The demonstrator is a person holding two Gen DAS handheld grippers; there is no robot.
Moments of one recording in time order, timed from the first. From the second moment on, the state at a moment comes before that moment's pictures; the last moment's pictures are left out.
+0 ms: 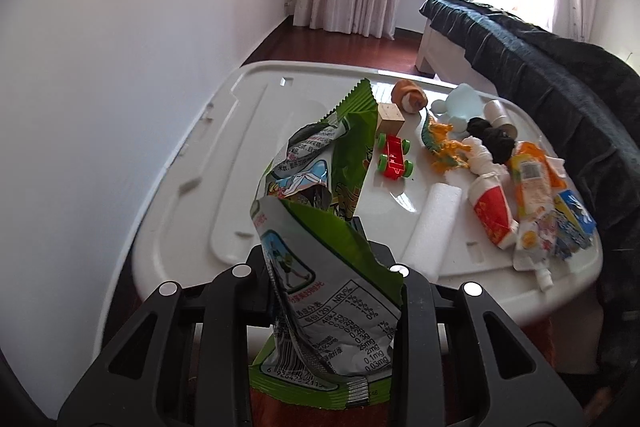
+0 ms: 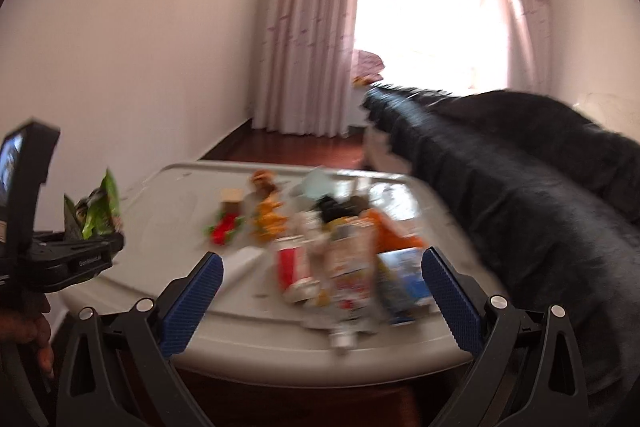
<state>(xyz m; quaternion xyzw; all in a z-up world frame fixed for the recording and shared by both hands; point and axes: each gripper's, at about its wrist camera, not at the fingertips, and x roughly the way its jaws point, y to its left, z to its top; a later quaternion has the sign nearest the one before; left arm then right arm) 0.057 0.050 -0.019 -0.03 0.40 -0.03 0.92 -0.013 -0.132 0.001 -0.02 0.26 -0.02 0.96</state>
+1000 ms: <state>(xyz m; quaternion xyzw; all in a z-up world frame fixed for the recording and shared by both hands) 0.018 0.097 -0.017 -0.07 0.40 -0.04 0.91 0.131 -0.061 -0.104 0.01 0.42 -0.04 0.91</state>
